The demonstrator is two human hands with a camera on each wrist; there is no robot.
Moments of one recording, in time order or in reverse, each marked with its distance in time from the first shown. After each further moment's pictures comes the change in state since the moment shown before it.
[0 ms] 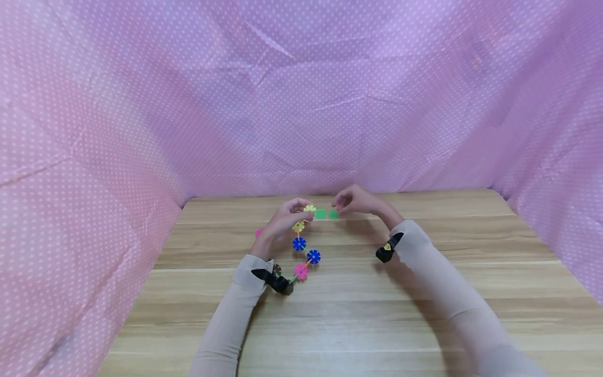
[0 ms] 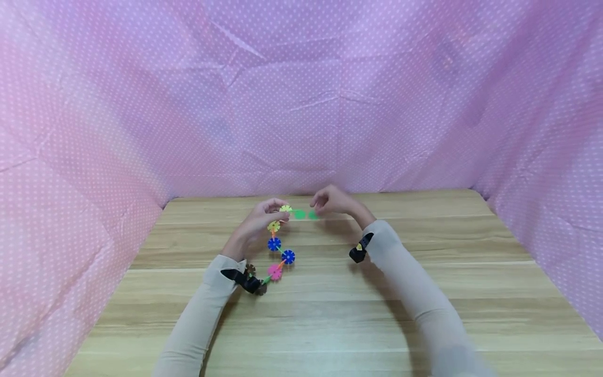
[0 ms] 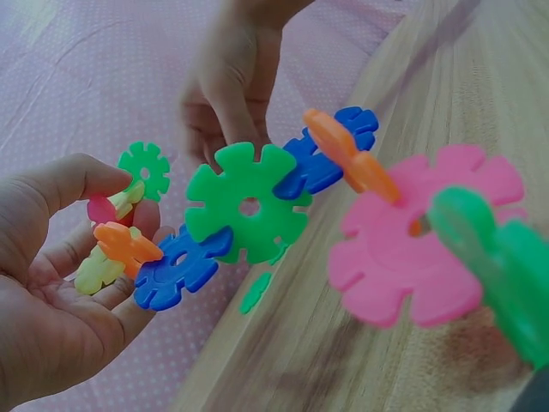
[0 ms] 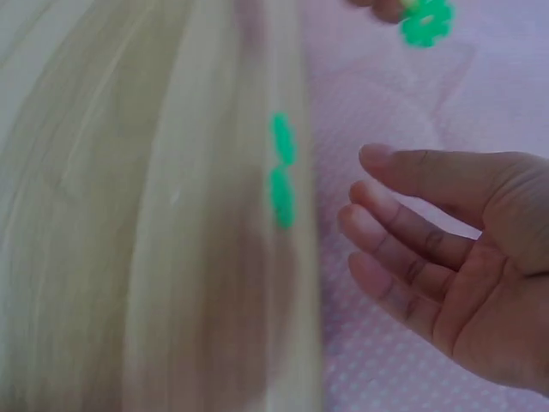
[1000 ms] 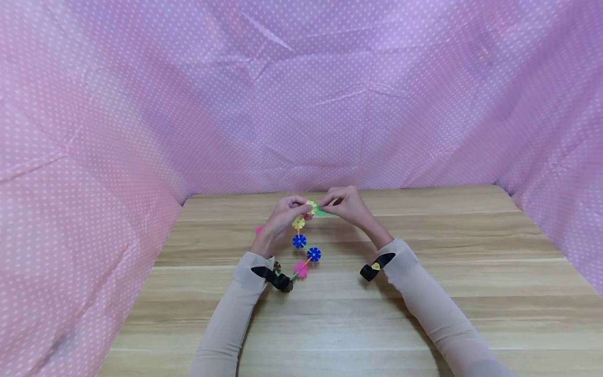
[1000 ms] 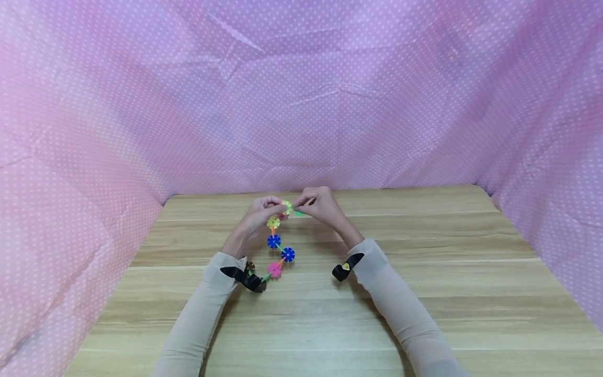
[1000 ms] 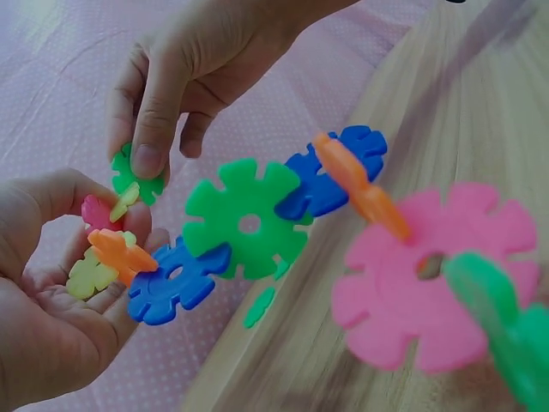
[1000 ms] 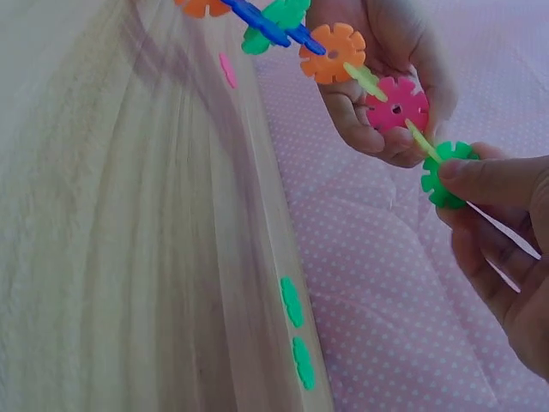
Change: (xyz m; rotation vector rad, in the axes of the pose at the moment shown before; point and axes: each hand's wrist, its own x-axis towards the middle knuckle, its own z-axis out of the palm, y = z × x) left_hand 0.001 0.007 0.004 -0.072 0.057 -0.015; right_hand -0.007 -0.037 0.051 0.111 0.406 -0.249
